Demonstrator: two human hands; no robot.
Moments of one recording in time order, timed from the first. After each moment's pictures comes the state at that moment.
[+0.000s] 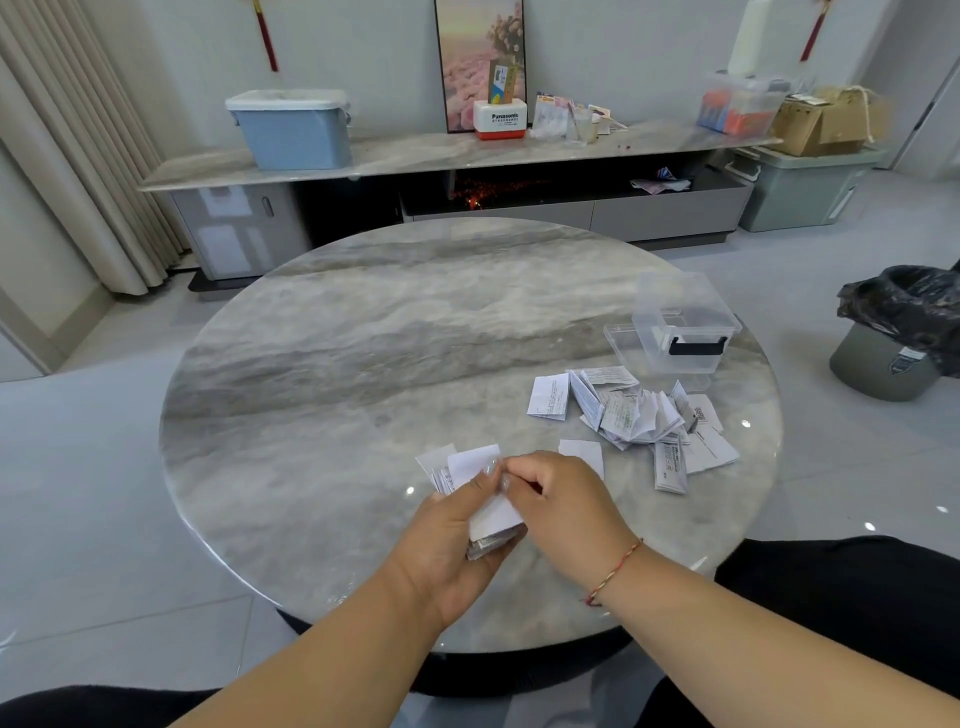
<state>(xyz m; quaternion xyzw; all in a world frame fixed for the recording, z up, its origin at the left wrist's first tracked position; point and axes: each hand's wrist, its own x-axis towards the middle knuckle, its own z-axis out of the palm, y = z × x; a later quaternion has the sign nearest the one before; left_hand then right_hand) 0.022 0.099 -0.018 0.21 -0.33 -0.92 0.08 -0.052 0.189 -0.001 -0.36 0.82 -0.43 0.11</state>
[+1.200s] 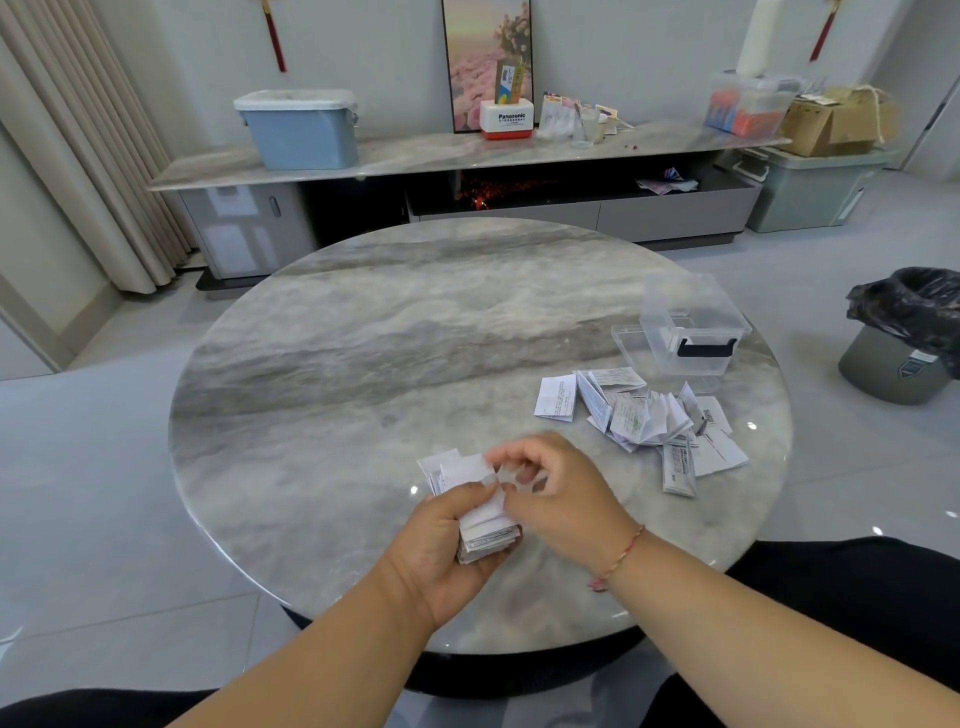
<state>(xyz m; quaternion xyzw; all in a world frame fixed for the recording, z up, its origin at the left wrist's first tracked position) 0.027 0.087 -0.022 0.26 -0.30 -0.92 0.05 -0.059 0.183 -0.003 -0.35 0.79 -0.48 0.16</state>
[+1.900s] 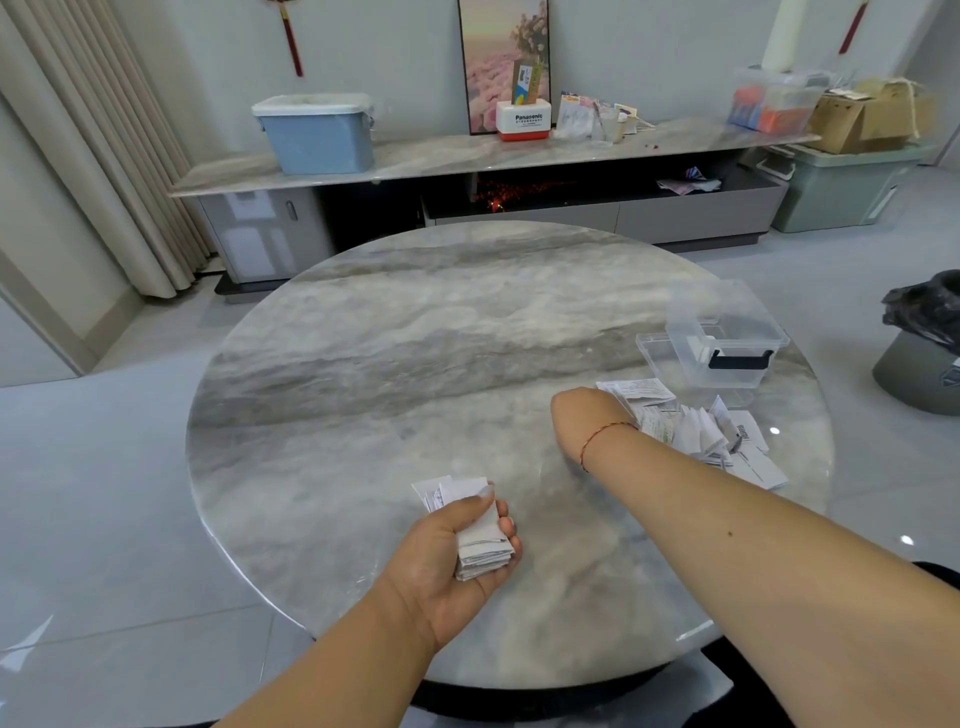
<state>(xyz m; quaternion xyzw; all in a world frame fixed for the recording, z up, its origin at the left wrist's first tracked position) 0.027 0.068 -0.021 0.31 -0.21 -0.92 0.05 -0.180 0.114 -0.023 -0.34 0.93 0.07 0.11</state>
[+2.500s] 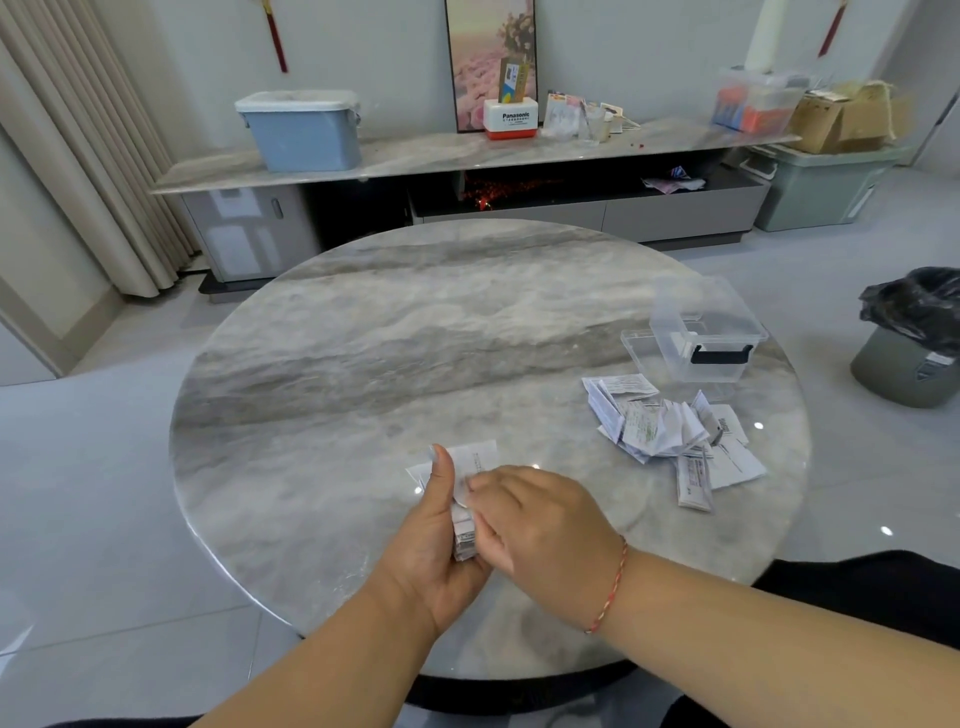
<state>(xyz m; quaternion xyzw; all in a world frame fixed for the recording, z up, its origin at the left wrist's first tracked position) 0.021 0.071 -0.019 0.26 -0.22 -0.94 0.05 -0.054 0.163 -0.027 -0.59 0.70 -0.29 -0.28</state>
